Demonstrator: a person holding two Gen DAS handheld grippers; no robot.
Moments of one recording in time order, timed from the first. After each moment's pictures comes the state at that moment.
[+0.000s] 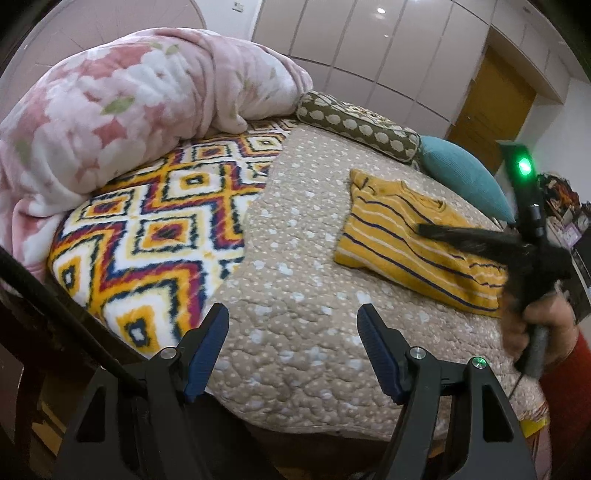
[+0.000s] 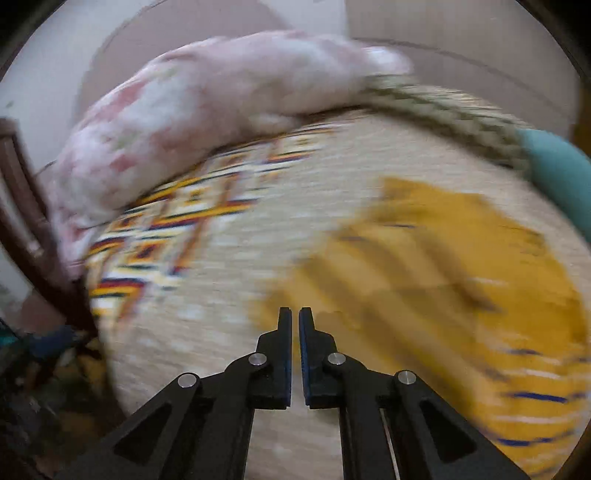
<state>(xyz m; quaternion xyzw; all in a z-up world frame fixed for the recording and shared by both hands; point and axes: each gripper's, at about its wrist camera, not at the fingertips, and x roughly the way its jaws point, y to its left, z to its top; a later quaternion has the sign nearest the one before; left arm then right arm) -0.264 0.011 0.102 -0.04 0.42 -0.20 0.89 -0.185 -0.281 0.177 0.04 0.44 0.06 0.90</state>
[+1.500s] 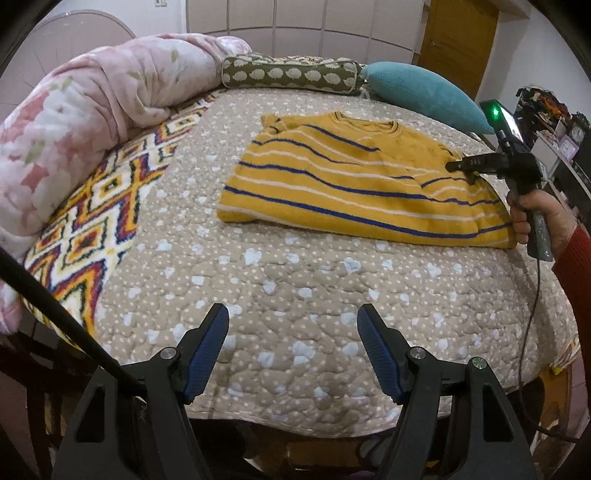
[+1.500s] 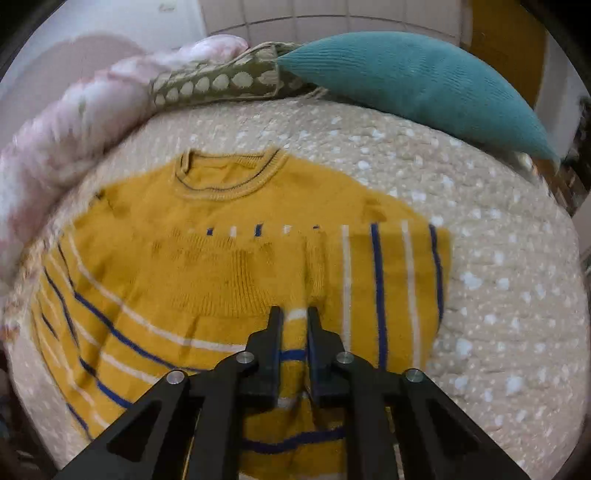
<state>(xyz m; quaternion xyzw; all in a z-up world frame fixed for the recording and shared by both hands) -0.302 -0.119 0.088 0.09 0.45 -0.23 0.86 -0.204 -0.538 0.121 0.10 0.46 -0.10 0.87</state>
